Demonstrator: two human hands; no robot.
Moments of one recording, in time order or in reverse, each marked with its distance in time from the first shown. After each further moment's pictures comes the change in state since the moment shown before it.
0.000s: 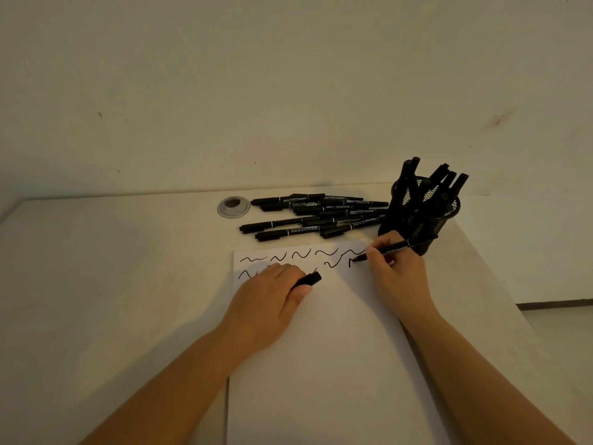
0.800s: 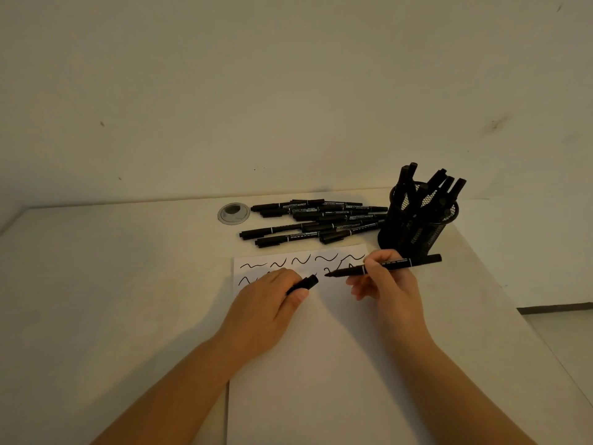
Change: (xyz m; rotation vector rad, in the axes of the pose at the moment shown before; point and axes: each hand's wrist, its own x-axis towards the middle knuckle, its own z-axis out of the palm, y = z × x) left_hand -0.001 0.001 -0.002 -0.083 0.003 -0.046; right_hand -0.034 -0.041 0.005 0.603 -0.048 0.201
